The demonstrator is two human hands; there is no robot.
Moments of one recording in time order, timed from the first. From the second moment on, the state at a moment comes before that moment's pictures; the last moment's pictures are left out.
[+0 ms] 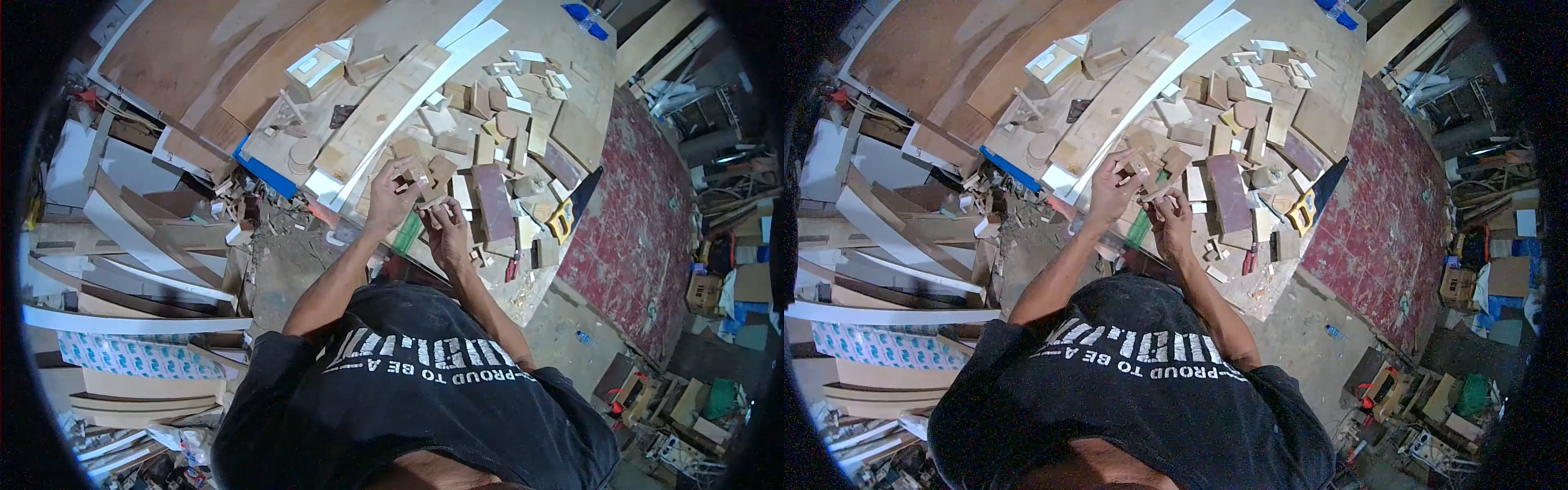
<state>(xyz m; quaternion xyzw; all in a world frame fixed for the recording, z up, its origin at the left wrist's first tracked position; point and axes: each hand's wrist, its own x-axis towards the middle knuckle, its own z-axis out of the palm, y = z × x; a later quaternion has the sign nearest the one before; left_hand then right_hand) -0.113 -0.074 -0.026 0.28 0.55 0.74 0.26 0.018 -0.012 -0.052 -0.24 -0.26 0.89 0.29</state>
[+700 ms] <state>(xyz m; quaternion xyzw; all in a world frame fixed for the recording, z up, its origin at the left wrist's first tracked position) -0.181 -0.075 0.012 0.40 0.51 0.72 0.26 -0.042 -0.026 -0.018 -0.22 -0.30 0.85 0.38</state>
